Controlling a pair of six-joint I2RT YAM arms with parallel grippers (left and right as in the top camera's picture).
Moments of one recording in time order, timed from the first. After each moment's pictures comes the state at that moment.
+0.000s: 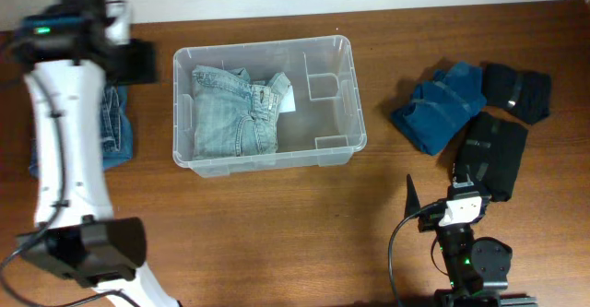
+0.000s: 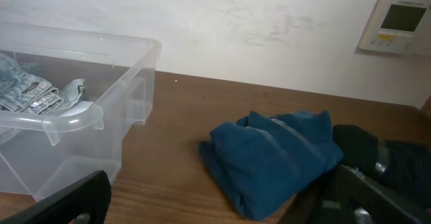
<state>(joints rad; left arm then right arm) 0.11 1.95 2.24 -1.40 -0.10 -0.01 -0.07 0.01 0.02 -0.08 -0.13 -0.13</state>
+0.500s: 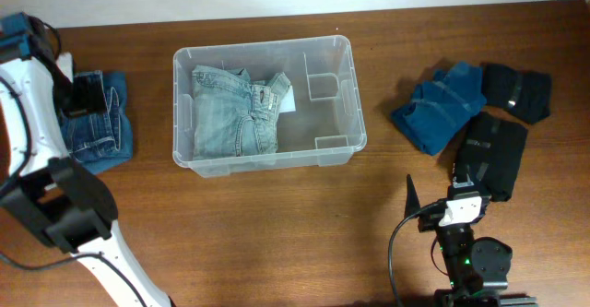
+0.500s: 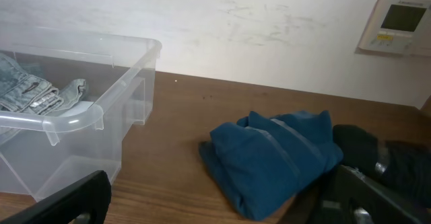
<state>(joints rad) 0.37 2.30 2.24 -1.38 -0.14 0.12 -0.07 0.01 0.02 -0.08 -0.13 -0.13</state>
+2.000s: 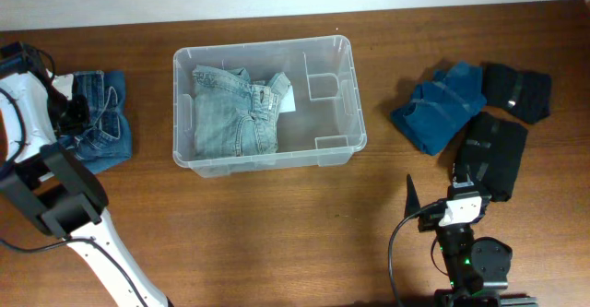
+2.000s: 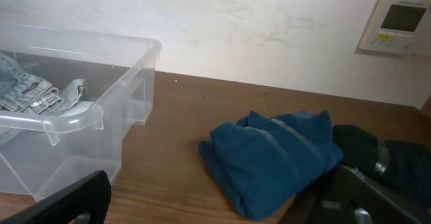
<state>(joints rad) 0.46 2.50 2.32 -1.31 -0.03 0.24 -0.07 0.01 0.02 -0.08 -0.13 -0.13</state>
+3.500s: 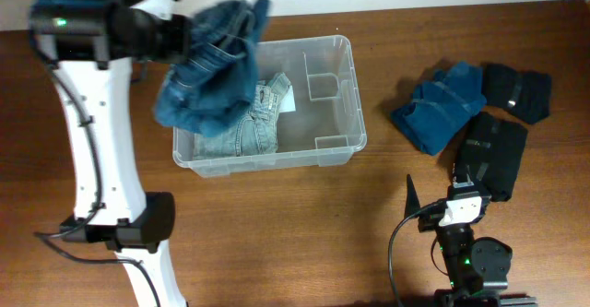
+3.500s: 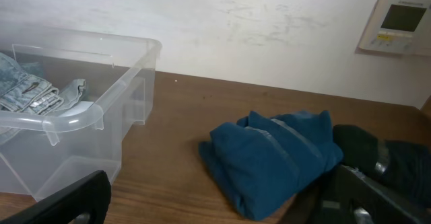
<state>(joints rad) -0.11 2.14 2.85 -1.69 0.14 0.11 -0.07 0.01 0.02 -0.08 -0.13 -0.13</state>
